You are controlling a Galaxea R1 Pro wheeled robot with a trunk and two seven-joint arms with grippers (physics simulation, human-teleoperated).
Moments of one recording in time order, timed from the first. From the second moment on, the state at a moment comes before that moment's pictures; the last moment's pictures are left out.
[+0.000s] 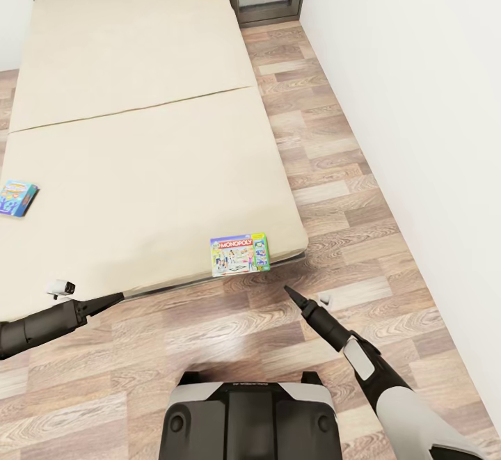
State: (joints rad) left arm -0.44 0.28 0.57 -1.39 -0.02 1.03 -1.57; right arm -0.69 0.00 -0.16 -0.46 -0.62 0.20 1.05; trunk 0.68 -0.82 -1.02
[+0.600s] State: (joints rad) left arm -0.44 0.28 0.57 -1.39 -0.02 1.03 -1.57; right arm -0.69 0.00 -0.16 -0.45 -0.62 0.15 1.04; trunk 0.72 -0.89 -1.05
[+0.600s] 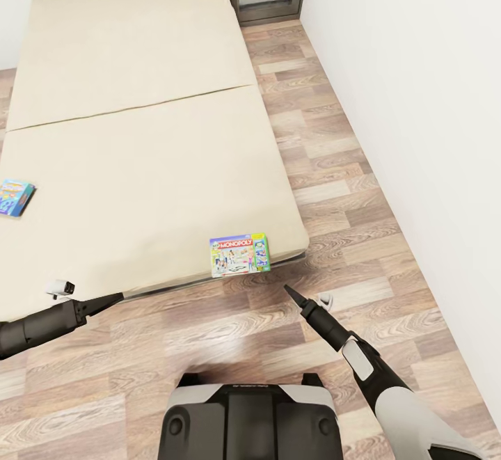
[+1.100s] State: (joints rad) left arm -0.44 0.28 0.57 -1.39 -0.02 1.03 -1.57; right arm -0.69 0.01 -0.15 -0.45 -0.62 0.14 1.05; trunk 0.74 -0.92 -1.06
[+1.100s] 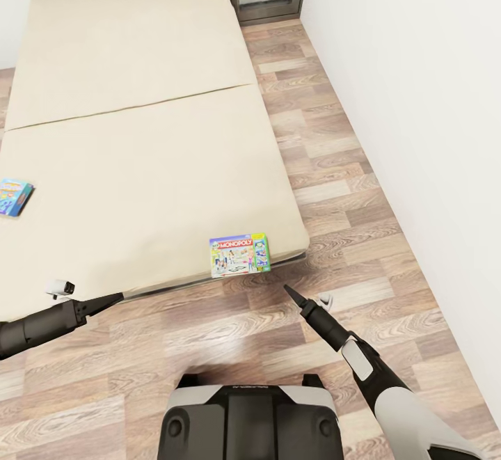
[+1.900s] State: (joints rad) left arm -0.44 0.28 0.58 -1.39 -0.02 1.03 -1.57; right arm -0.69 0.01 -0.15 -0.45 -0.63 0.14 1.06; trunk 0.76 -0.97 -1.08
